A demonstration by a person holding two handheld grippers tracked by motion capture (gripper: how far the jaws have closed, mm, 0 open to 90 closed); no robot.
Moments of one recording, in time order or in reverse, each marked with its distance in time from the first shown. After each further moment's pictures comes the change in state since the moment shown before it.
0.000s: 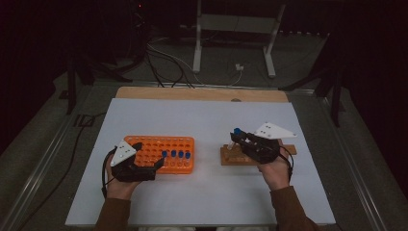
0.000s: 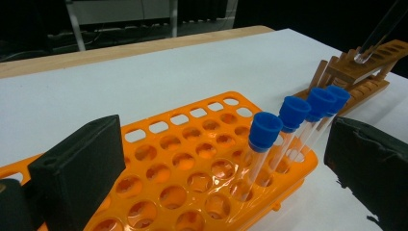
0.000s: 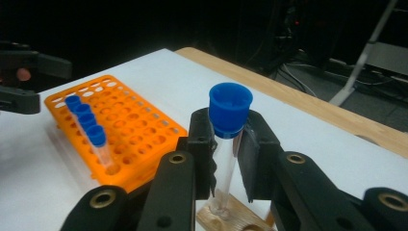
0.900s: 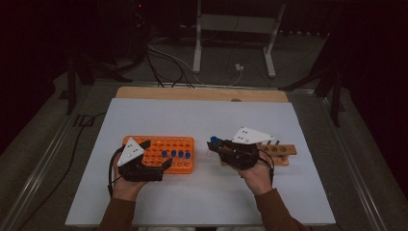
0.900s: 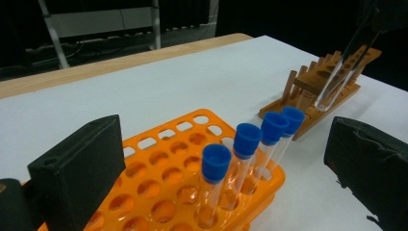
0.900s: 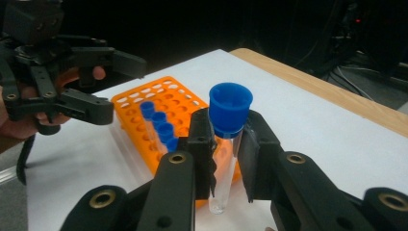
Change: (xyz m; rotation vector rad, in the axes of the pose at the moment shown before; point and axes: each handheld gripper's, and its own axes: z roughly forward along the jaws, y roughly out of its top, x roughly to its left) left arm -0.020 0.015 0.005 -0.020 -0.062 0.051; right arm 0.044 0.009 0.026 0.011 0.177 -0.013
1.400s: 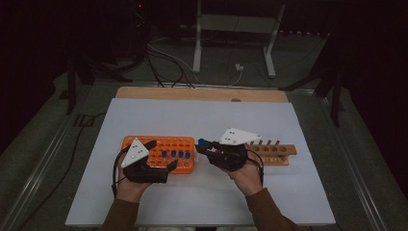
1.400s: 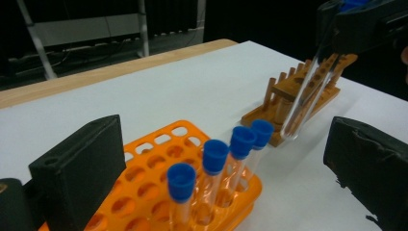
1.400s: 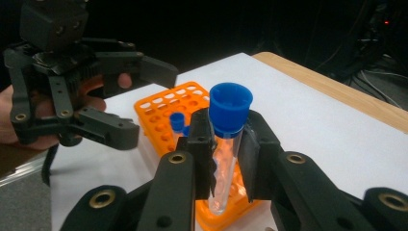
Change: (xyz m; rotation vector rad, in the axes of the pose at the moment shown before) left arm -0.015 0.008 0.002 -0.019 -0.048 0.021; right arm 0.019 0.010 0.018 0.002 0.068 -0.015
